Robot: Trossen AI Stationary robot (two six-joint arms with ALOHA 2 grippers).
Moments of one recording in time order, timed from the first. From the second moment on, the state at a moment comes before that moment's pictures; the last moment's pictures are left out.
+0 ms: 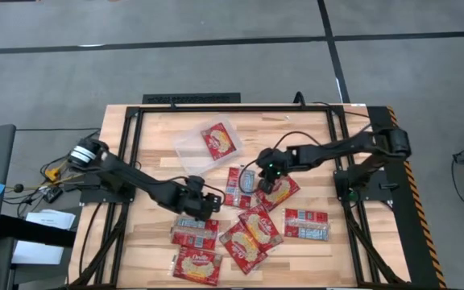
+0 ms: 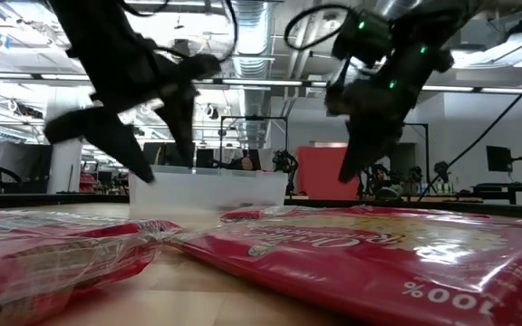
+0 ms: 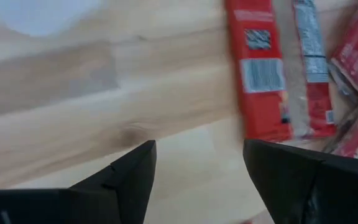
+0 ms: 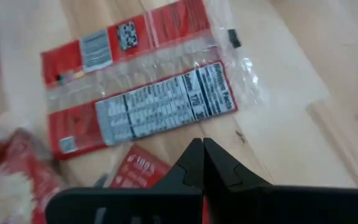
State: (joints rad) left arm -0.35 1.68 0.97 -0.42 -0.52 -1.60; right arm -0.07 1.57 0.82 -0.22 0.01 0.40
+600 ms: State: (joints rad) left arm -0.26 1.86 0.98 -0.09 -0.51 -1.51; right arm -0.03 1.81 0.92 -0.10 -0.05 0.33
